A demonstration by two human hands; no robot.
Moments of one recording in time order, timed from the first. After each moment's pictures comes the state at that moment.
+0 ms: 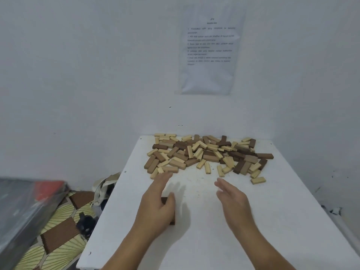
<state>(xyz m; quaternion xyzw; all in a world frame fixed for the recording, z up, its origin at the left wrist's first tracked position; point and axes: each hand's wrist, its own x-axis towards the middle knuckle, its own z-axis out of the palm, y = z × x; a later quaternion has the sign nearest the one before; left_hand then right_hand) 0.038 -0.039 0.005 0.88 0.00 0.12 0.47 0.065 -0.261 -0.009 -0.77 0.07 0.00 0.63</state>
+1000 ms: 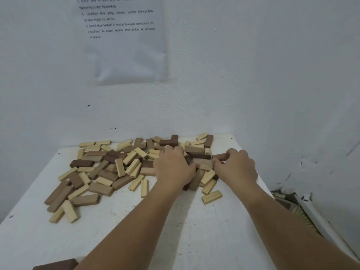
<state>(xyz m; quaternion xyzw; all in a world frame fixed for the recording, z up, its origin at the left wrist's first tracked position) 0.284 -0.275 -0.016 0.99 -0.01 0.07 0.15 0.269 -0.449 -0.028 -0.94 0.21 -0.07 0.25</state>
